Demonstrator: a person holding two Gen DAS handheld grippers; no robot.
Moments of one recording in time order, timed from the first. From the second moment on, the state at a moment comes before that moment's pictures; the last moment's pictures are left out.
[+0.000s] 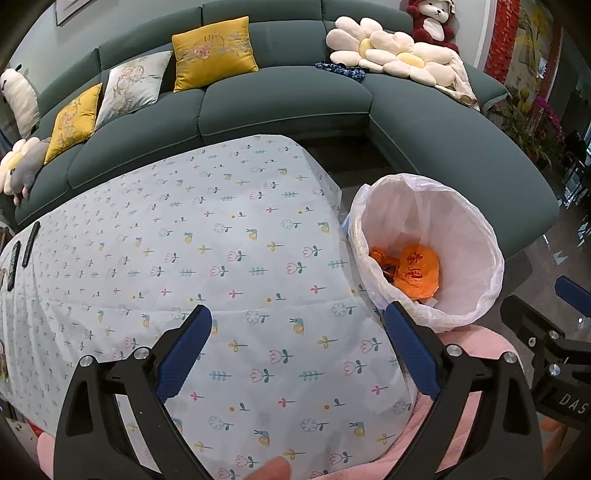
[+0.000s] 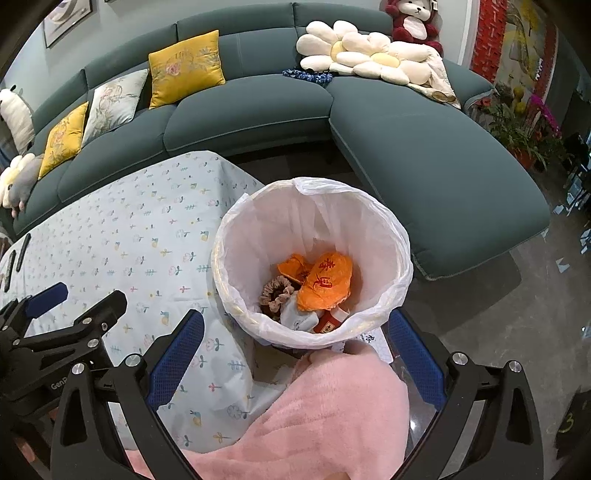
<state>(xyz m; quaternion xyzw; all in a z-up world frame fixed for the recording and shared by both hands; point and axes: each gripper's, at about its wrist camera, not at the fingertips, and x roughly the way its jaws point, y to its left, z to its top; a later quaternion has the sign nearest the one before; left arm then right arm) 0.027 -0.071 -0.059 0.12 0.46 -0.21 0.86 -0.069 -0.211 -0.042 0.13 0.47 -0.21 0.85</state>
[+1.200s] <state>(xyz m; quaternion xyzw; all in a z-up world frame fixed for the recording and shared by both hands) 0.025 -0.077 -0.067 0.13 0.46 -0.19 0.86 -0.066 -0.212 -0.056 0.12 0.49 -0.22 0.84</state>
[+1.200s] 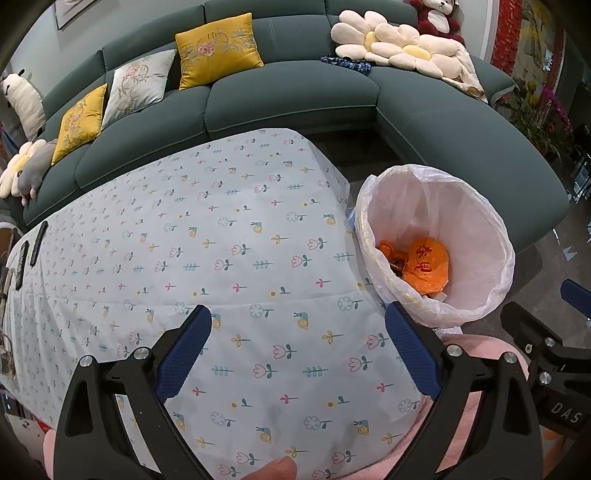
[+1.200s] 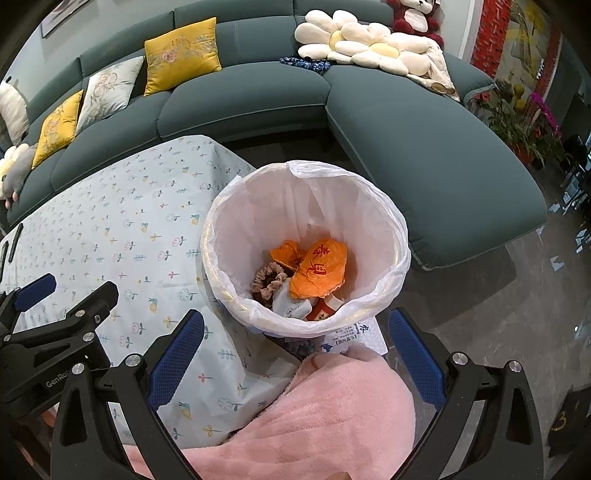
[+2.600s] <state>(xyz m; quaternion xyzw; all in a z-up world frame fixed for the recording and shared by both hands) 0.019 -0.081 -0.071 0.14 0.46 -0.18 0.86 -0.068 -0.216 -0.063 0.11 0.49 -0.23 0.84</state>
